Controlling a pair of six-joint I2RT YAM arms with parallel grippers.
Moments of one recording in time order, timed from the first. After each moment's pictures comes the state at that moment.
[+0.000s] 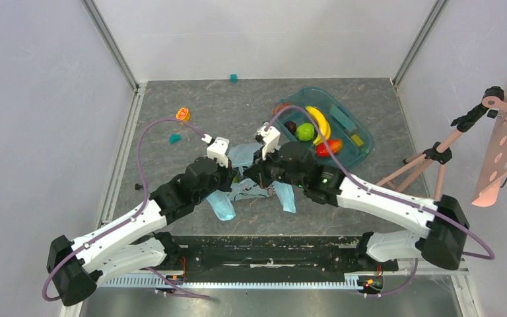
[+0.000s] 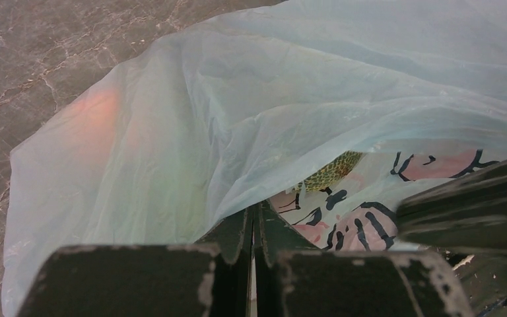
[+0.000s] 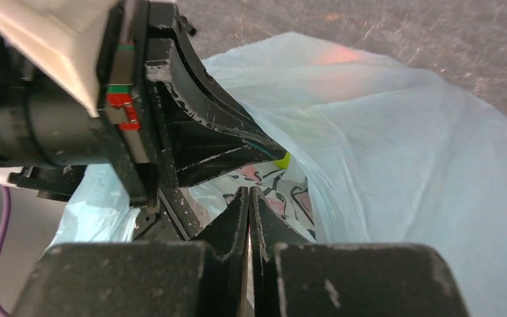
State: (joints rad) left arm -0.84 0.90 0.67 -0.25 -0.26 -0.34; right arm 0.99 1.25 0.98 -0.05 -0.05 0.33
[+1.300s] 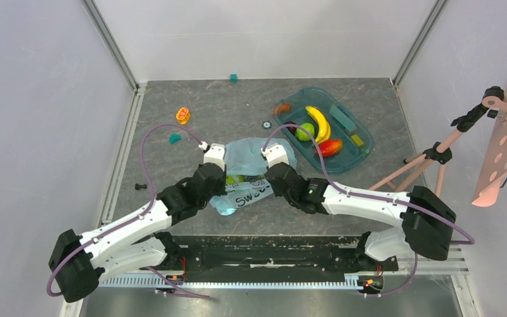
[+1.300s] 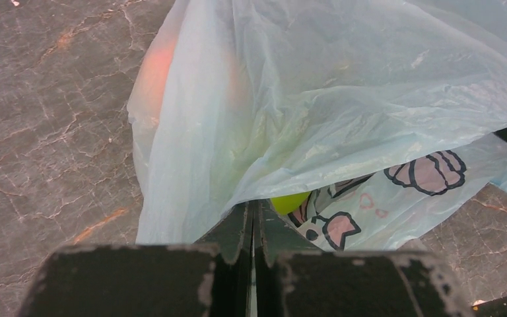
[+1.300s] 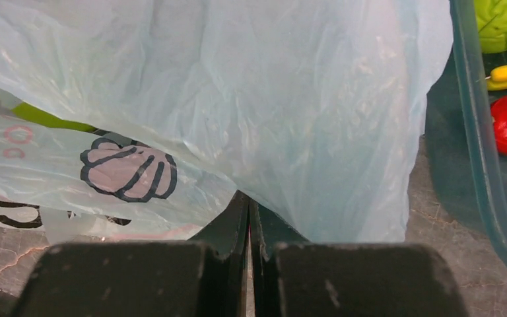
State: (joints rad) left arm -0.84 0.95 0.60 -0.30 -0.46 -0.41; right arm 1.05 1.40 0.83 -0.17 0.53 0.31
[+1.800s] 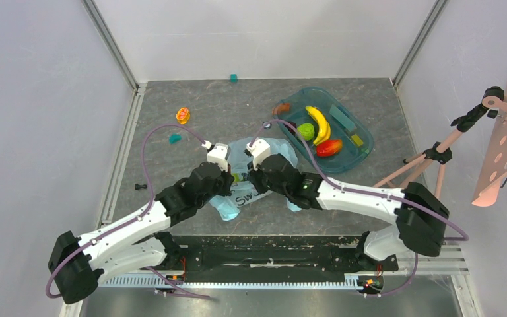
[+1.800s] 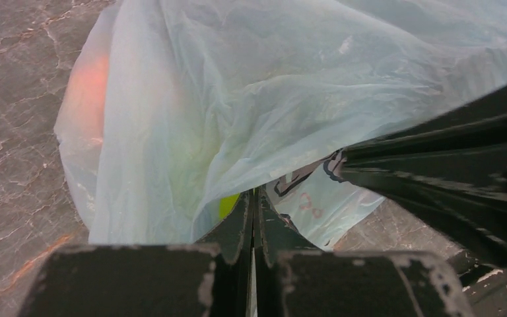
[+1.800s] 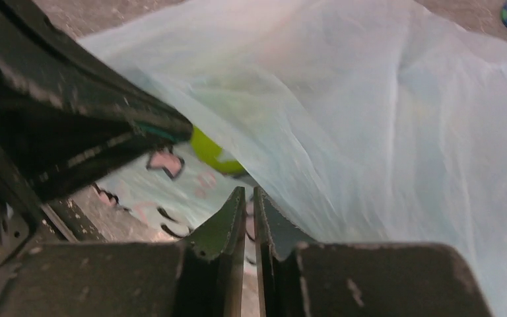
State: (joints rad) left arm -0.84 0.93 0.59 -0.23 -0.33 -0.40; right arm 1.05 1.41 0.88 0.01 0.21 0.23
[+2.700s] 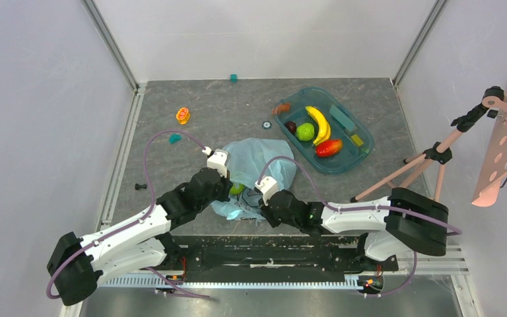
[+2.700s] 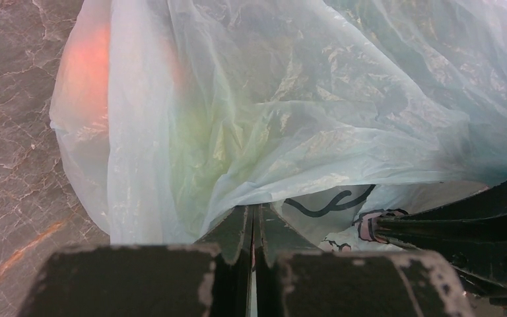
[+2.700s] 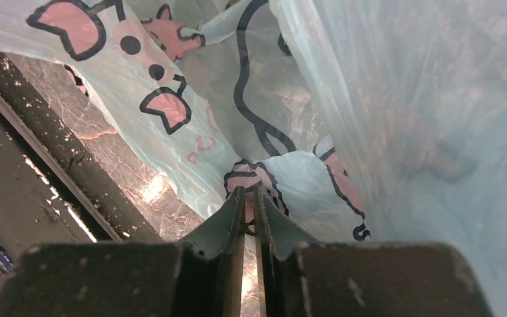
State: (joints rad) left arm -0.84 0.91 0.51 -0.19 -0.30 -0.40; right arm 1.20 1.43 0.54 0.21 0.22 0.33
